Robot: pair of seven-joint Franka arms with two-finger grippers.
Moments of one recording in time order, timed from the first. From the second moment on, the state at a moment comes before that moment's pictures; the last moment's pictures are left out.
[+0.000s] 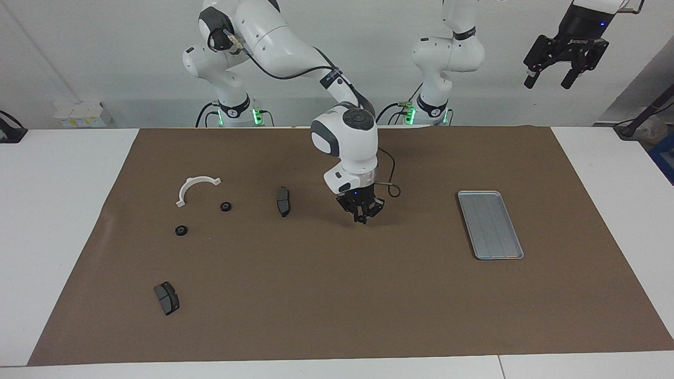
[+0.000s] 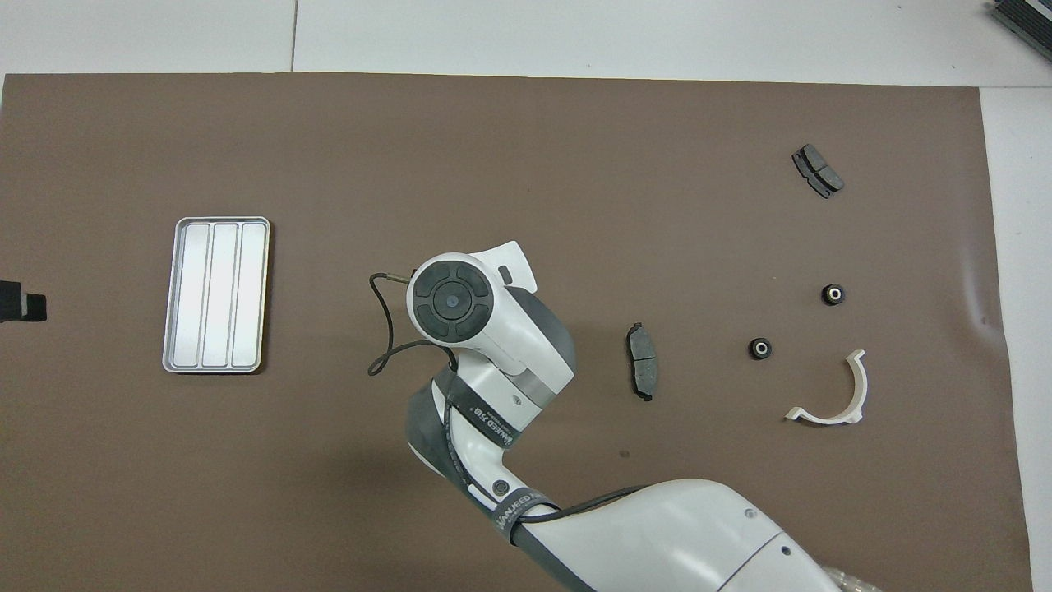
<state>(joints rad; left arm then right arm) -0.24 -0.18 0.22 -1.63 -0.02 1.52 -0.05 0.68 0.61 0.04 -1.48 -0.11 2.28 1.13</state>
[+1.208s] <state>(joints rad) -0.23 0.11 0.17 -1.56 -0.09 1.58 -0.06 0.62 0.58 0.02 -1.53 -0.11 2.30 1.13</state>
